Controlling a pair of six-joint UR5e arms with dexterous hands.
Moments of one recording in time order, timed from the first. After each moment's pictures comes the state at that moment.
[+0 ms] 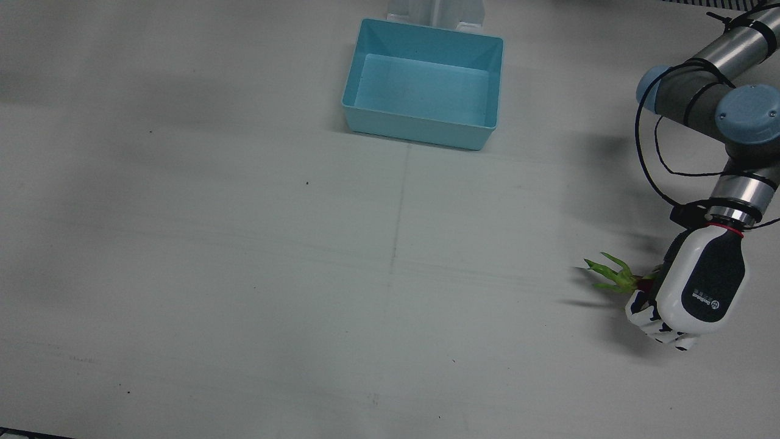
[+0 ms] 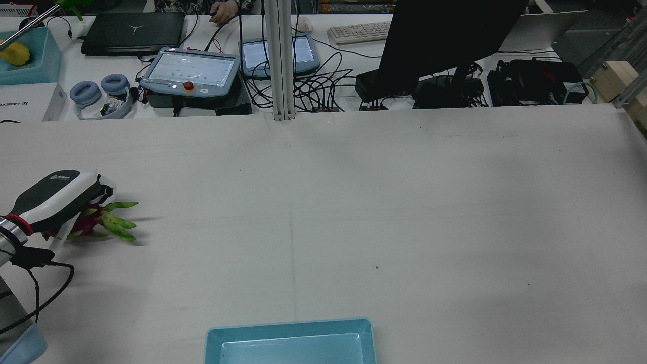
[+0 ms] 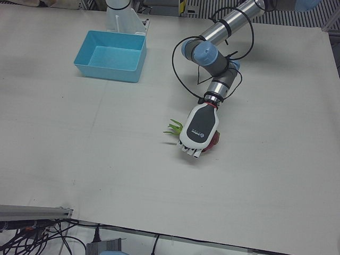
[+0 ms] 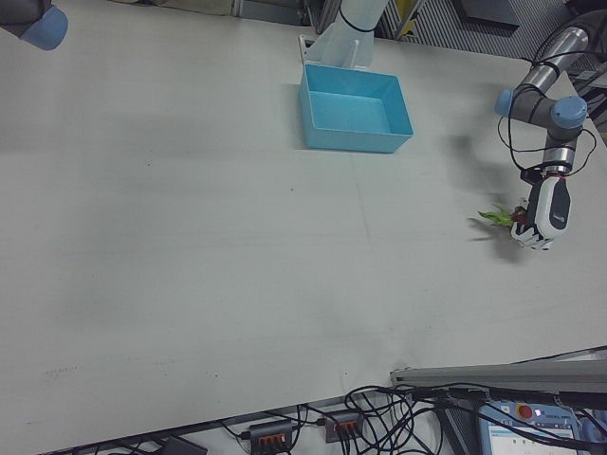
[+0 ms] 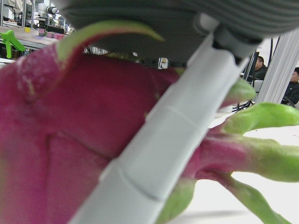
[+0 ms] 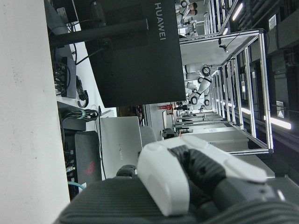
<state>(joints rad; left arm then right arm) -0.78 -1.78 -1.70 0.32 1.24 1.40 1.51 -1.65 1.62 -3.27 -1.57 0.14</state>
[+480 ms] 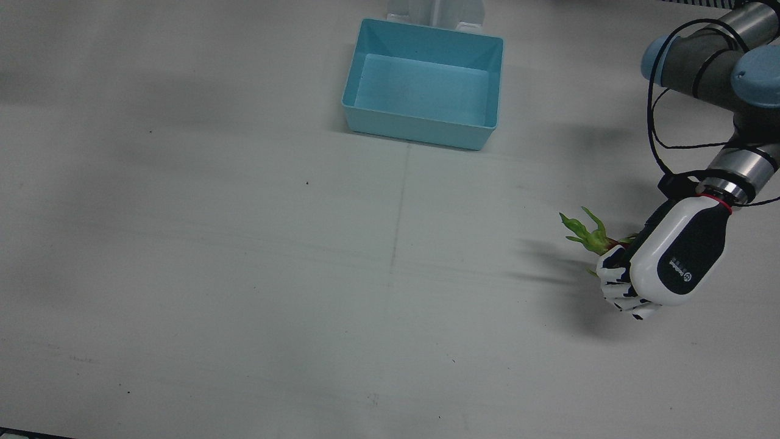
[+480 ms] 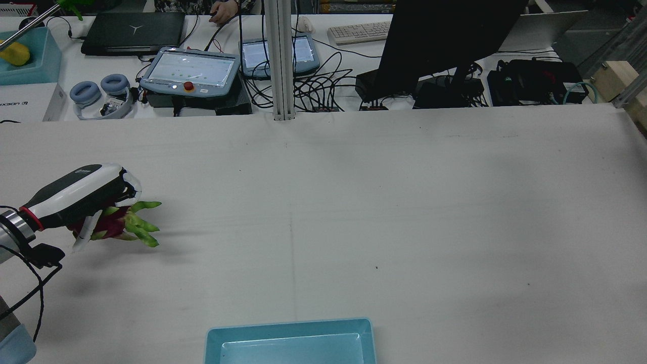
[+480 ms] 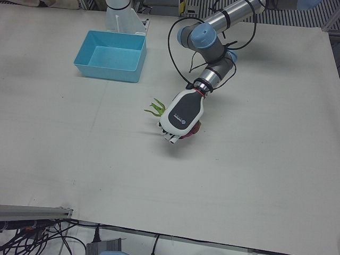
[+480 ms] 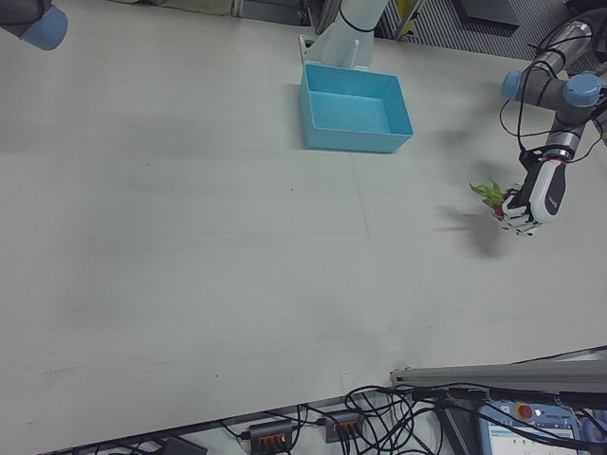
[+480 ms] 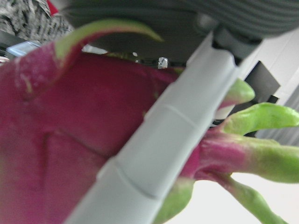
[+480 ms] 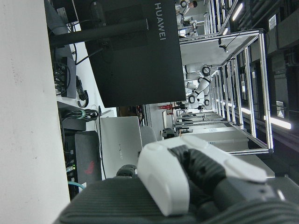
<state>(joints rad) -0.80 -1.77 -1.86 0.29 1.42 1.27 1.51 -1.65 1.62 -3.27 -1.57 0.14</state>
